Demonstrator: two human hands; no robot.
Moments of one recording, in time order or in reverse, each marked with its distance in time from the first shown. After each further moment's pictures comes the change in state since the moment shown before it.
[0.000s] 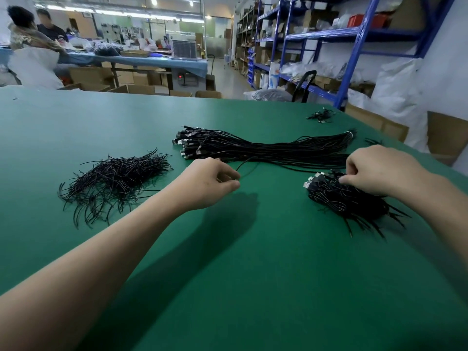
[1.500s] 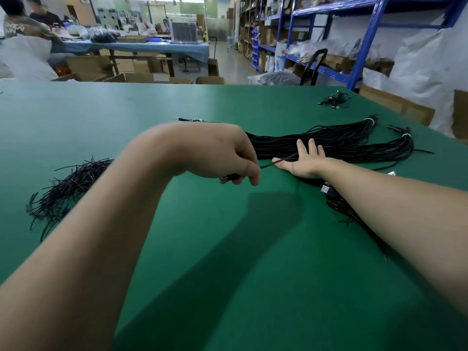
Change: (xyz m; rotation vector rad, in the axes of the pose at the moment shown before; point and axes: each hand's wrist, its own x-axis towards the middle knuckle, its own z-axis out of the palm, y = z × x) left_hand 0.055 0.042 -0.048 0.130 -0.434 0.106; right_hand 0.164 -0.091 0.098 0.418 -0.328 0.102
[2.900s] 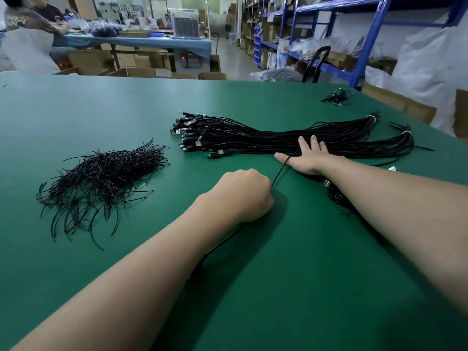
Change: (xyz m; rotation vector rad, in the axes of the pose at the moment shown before) left_hand 0.041 -0.010 0.100 0.442 0.172 -0.139; right_hand -0.009 -0.001 0.001 -0.030 0.031 0.014
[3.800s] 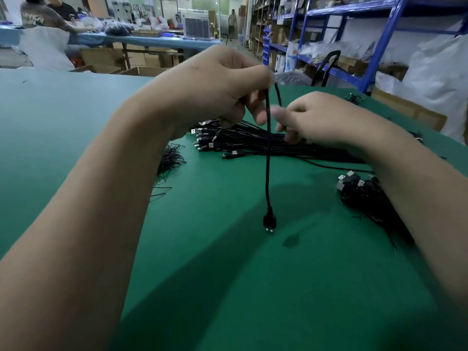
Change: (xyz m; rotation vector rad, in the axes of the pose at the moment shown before) left_hand -0.061 -0.065 -0.130 -0.981 0.265 0.204; right_hand -0.146 -0.066 -0.092 0.161 0.222 -0.457
